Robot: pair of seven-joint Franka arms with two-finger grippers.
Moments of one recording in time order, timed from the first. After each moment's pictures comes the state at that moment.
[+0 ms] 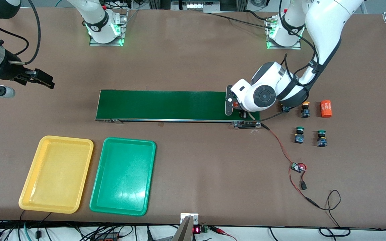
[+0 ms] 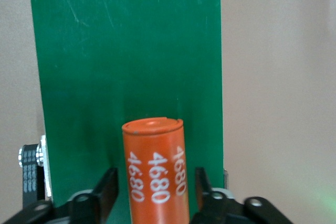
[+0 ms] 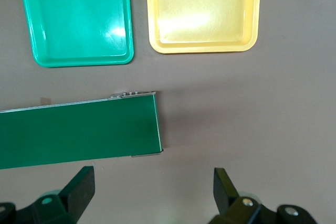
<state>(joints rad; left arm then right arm) 0.10 0.55 -0.65 -1.87 0.14 2.04 0.99 0.01 0.03 0.05 -1.64 -0.01 1.59 0.19</state>
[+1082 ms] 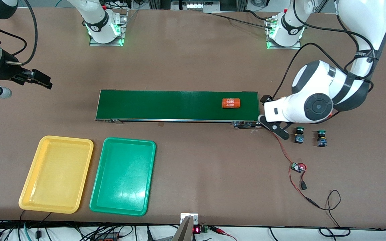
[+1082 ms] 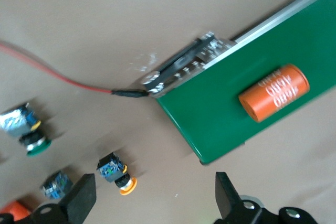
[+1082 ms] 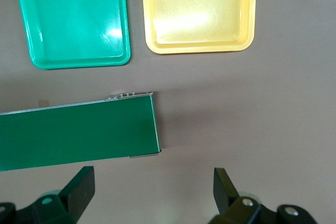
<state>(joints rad) 0.23 0.49 -0.63 -1.60 0.16 1.68 0.07 0.00 0.03 0.05 -1.64 -0.01 1.59 0.19</state>
